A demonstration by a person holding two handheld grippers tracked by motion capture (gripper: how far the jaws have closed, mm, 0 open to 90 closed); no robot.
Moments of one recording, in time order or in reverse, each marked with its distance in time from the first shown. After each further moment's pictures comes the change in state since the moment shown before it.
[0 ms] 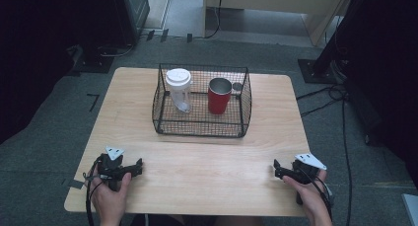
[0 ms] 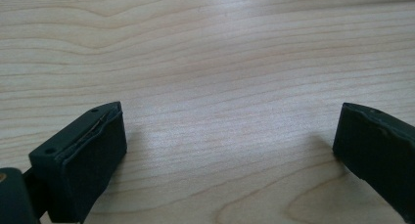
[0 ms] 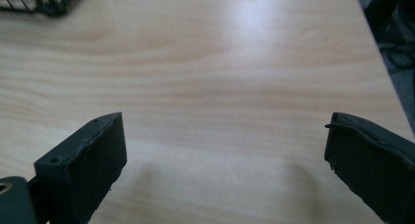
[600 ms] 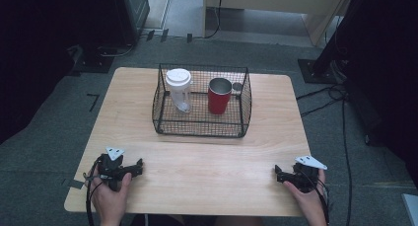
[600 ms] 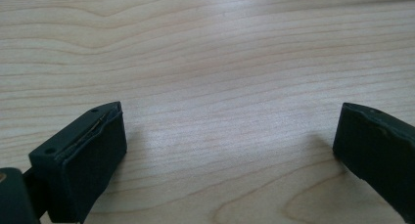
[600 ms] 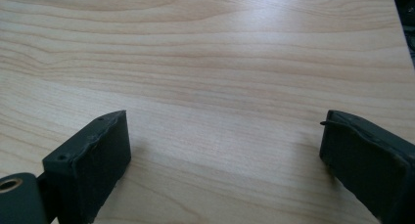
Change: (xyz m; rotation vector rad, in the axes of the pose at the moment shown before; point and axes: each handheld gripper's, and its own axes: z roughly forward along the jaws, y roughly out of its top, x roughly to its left) left arm -0.001 0.000 0.000 0.001 -0.003 0.004; right arm -0.006 -0.006 -0.004 0.074 0.033 -0.032
